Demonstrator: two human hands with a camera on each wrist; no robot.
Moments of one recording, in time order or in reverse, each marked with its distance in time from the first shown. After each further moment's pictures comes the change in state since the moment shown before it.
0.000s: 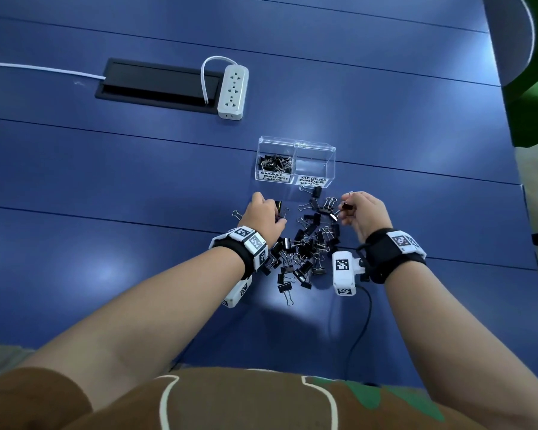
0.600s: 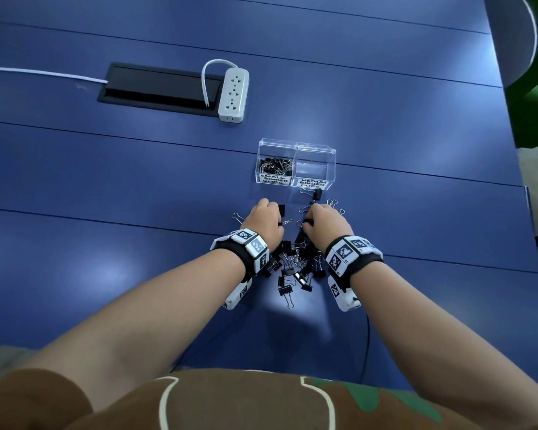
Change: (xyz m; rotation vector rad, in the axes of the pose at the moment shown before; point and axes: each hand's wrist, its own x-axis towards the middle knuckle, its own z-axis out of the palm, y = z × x) left_hand 0.001 0.001 0.000 0.021 -0.038 0.060; right_hand -0.014 0.019 0.052 -1.290 -0.193 -0.323
